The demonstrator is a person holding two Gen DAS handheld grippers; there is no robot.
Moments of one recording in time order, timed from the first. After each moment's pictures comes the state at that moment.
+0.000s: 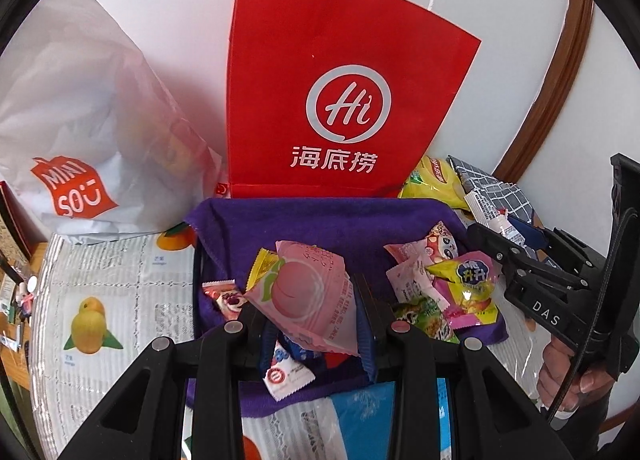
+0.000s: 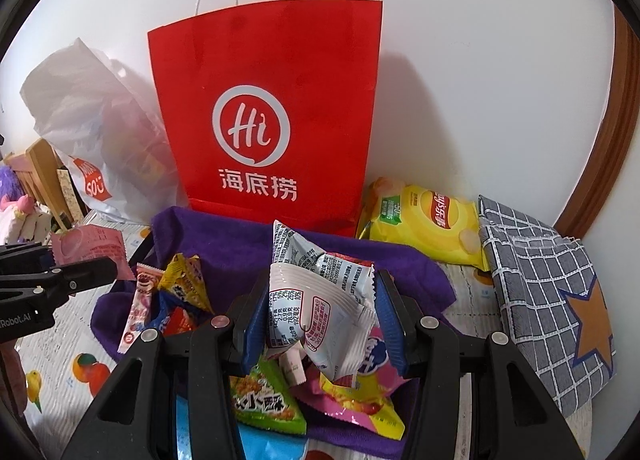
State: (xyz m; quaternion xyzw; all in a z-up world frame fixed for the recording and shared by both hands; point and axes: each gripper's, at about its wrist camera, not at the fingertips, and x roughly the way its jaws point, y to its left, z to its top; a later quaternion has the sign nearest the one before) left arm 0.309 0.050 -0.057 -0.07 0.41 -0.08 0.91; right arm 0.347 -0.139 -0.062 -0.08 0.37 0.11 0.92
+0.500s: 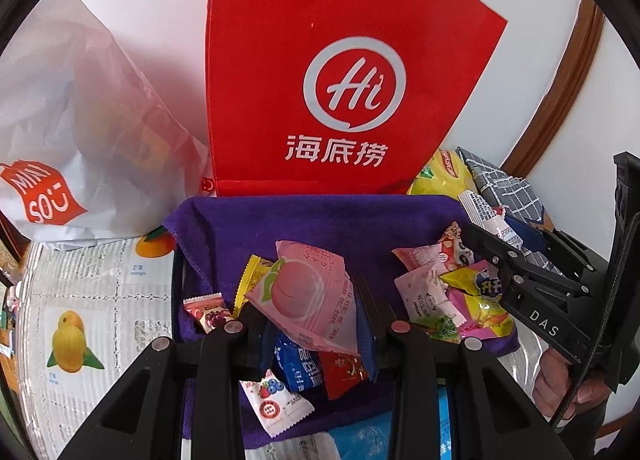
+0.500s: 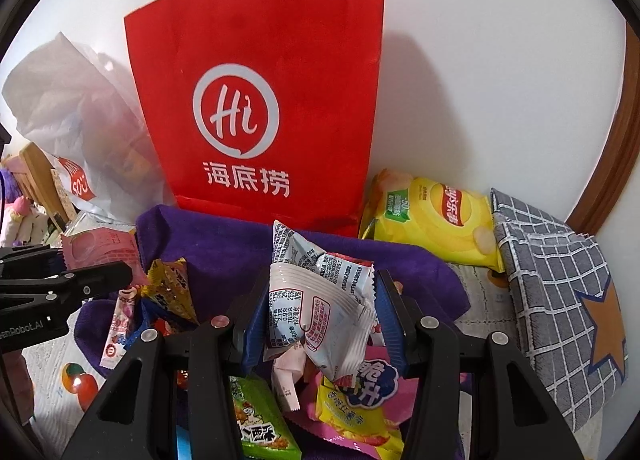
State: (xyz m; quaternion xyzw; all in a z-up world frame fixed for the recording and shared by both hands) left arm 0.345 0.044 -0.079 -0.06 0.43 -0.08 0.89; right arm 0.372 -0.139 -0.087 -0.07 0.38 0.11 0.91
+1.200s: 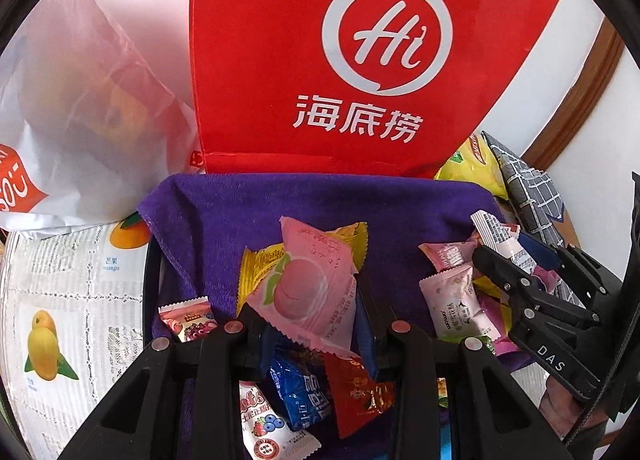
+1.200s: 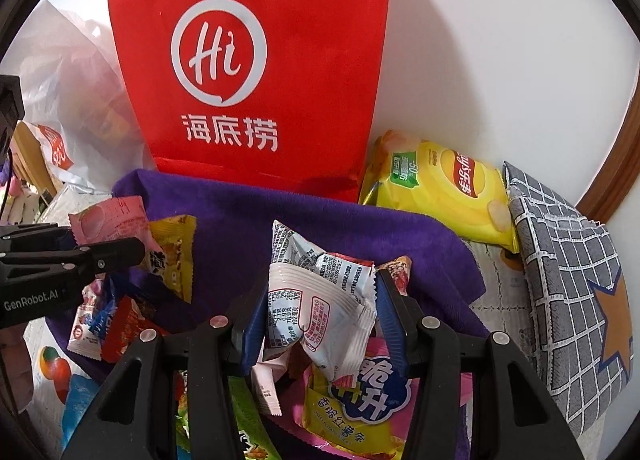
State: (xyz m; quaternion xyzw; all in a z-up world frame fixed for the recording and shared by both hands) left arm 0.377 0.039 -0.115 -0.07 0.47 -0.07 0.88; right arm 0.389 -0.138 -0.120 -0.09 0.43 0.11 0.89
